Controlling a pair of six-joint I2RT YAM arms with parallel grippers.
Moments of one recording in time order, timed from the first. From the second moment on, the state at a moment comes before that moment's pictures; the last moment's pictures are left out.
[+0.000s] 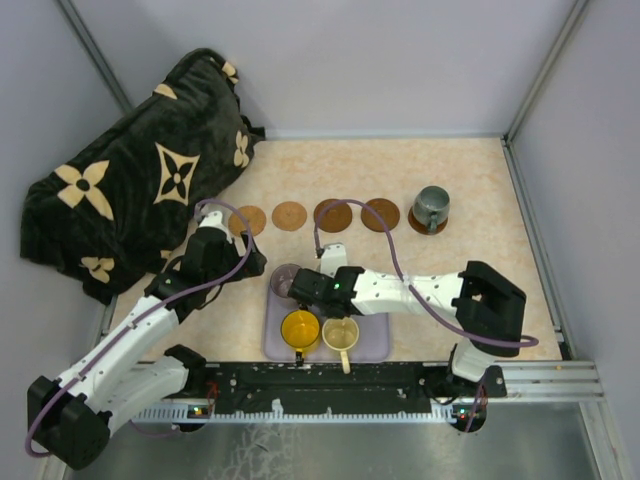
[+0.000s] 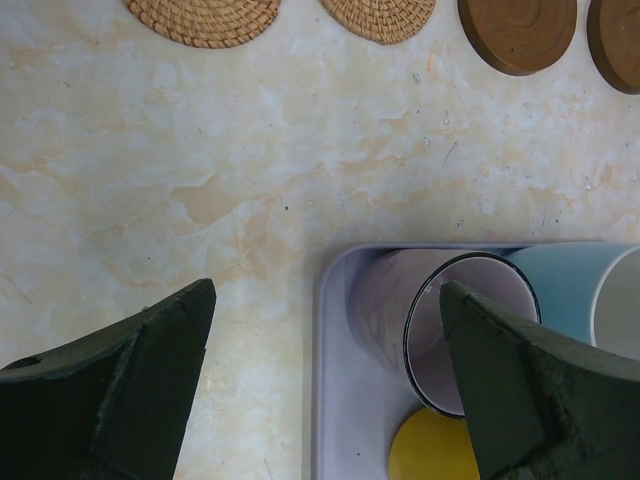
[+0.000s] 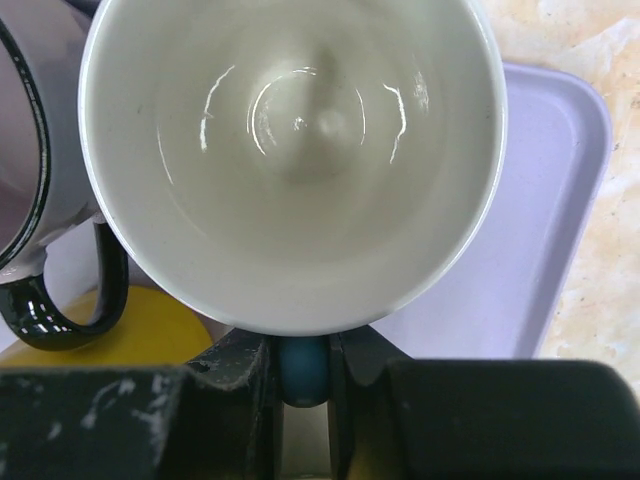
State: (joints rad) left arm -0.50 0.88 0.64 -0.40 -0.19 -0.55; right arm 1.22 1.63 1.11 -0.77 0.53 1.00
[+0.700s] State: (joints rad) left arm -0.50 0.90 0.64 -0.39 -0.19 -0.54; right arm 1.03 1.43 1.08 -0.61 0.72 0.66
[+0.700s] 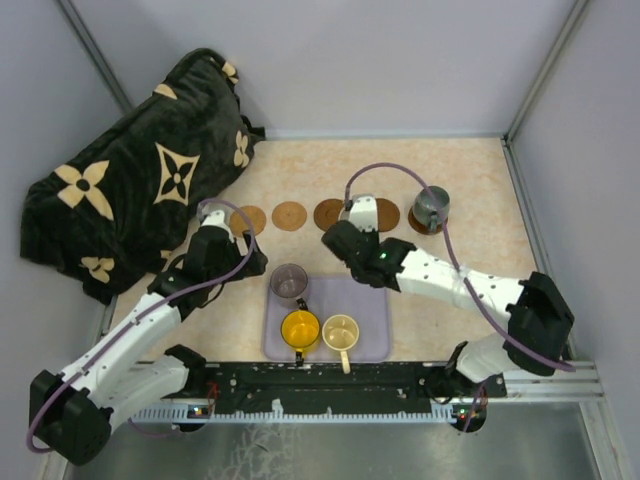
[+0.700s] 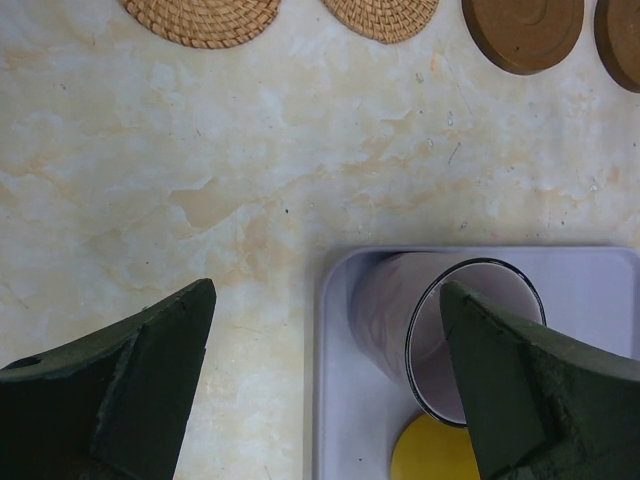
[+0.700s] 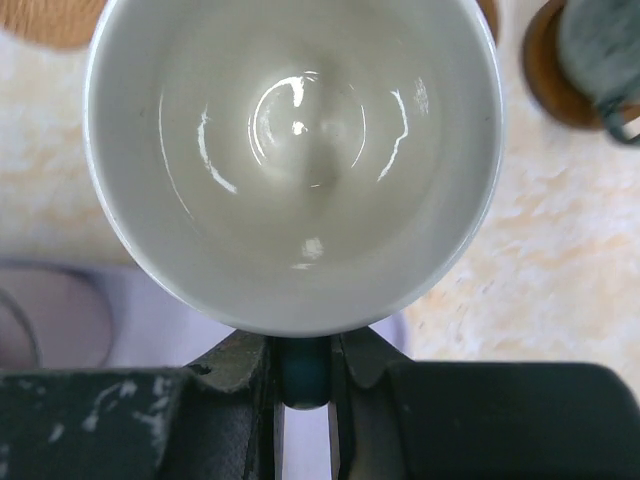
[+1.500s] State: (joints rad) left arm -0.50 1.12 0.67 -0.36 -0.20 -0.53; right arm 0.50 1.64 1.11 -0.29 0.43 0.33
